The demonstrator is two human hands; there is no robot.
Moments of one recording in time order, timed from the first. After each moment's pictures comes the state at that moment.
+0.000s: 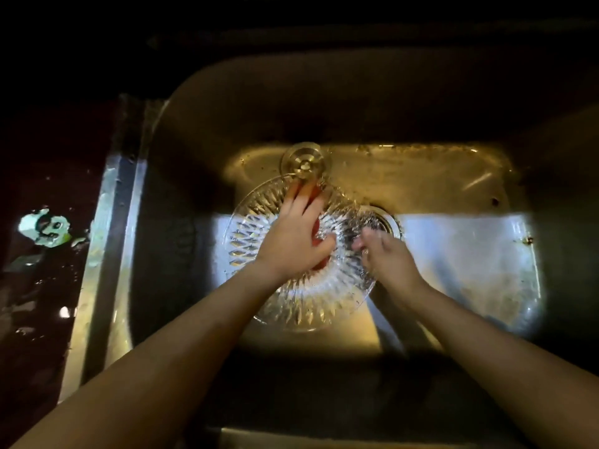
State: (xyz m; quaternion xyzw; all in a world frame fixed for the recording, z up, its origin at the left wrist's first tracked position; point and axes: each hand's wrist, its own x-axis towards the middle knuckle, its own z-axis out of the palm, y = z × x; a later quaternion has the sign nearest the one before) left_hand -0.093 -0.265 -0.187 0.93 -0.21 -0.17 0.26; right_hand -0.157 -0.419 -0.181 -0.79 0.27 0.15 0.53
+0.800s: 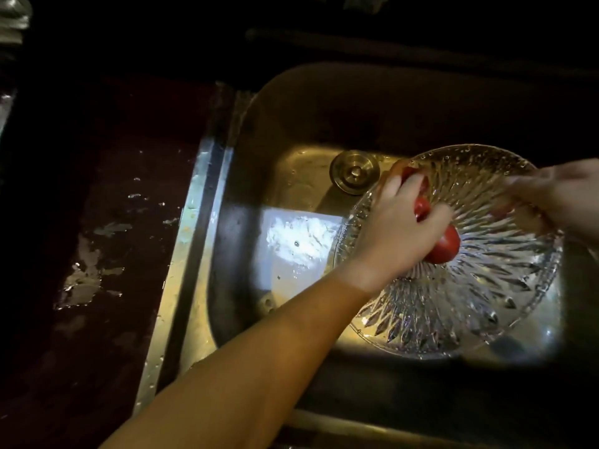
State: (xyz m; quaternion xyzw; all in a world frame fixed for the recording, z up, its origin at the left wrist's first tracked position) left_hand -0.102 -0.303 -0.098 0.77 -0.07 -0.23 0.59; right_hand -0.098 -0.474 -0.033 -0.87 0.24 0.17 0.40
